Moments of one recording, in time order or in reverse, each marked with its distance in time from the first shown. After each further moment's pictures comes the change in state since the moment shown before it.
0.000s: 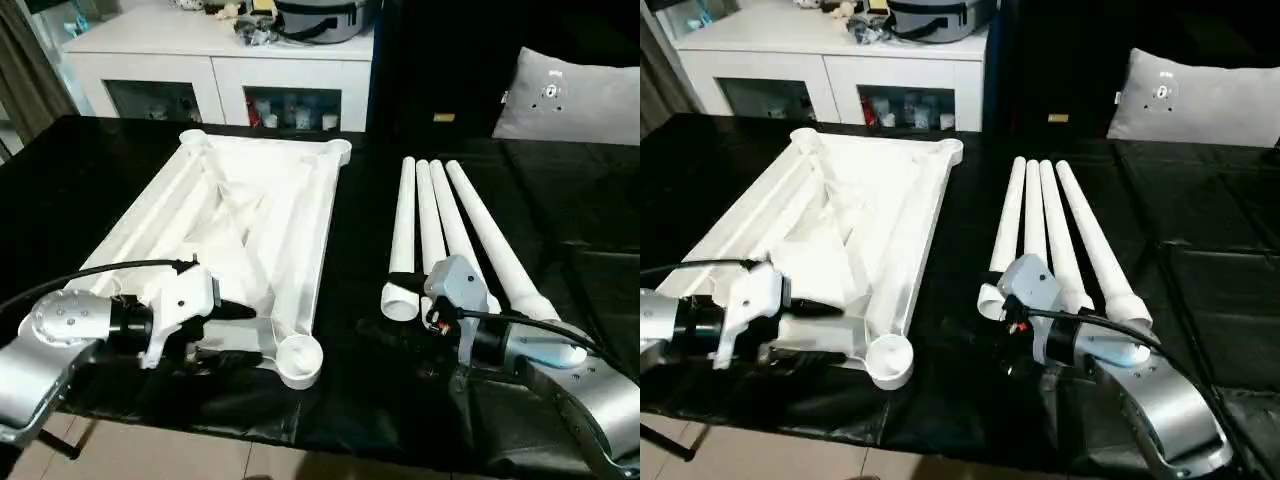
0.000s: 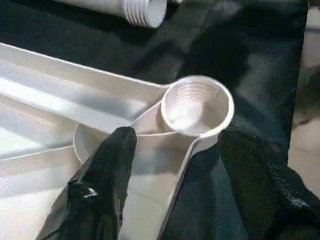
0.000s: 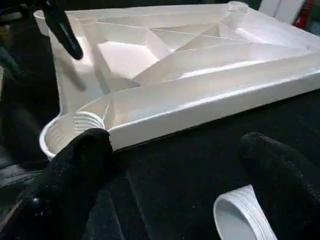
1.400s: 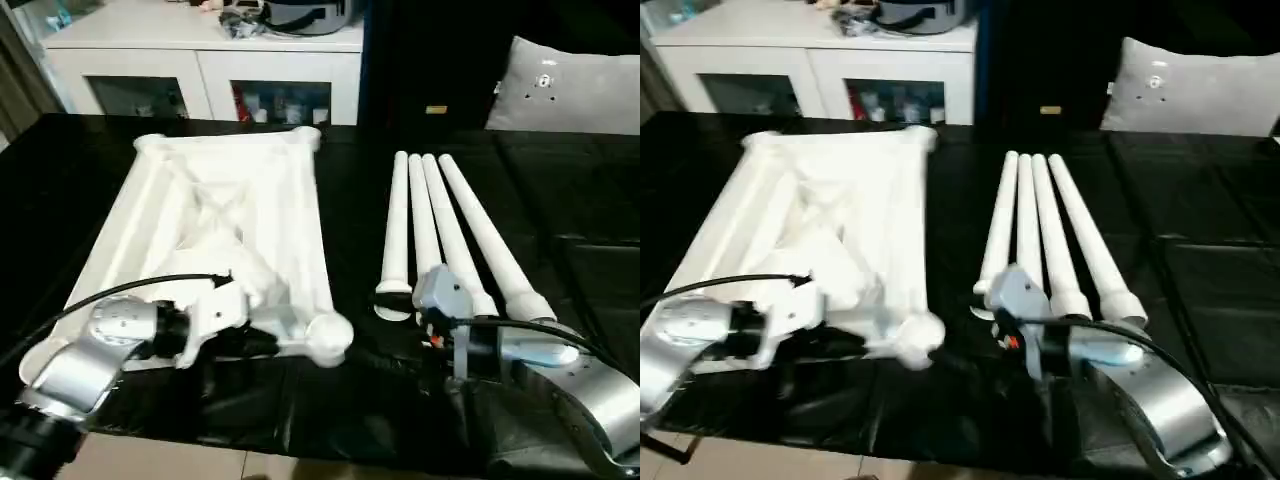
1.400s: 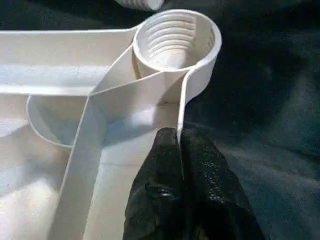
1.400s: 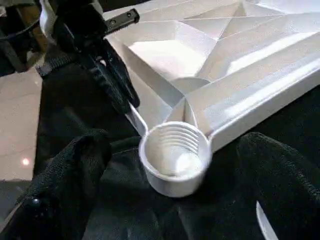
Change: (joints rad) left arm -0.098 -0.208 -0.099 0.247 0.167 -0.147 0.047; right arm -0.014 0.013 0.033 -0.012 0.040 0.079 0.058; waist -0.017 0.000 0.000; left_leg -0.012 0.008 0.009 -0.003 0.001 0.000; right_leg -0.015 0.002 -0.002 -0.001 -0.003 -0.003
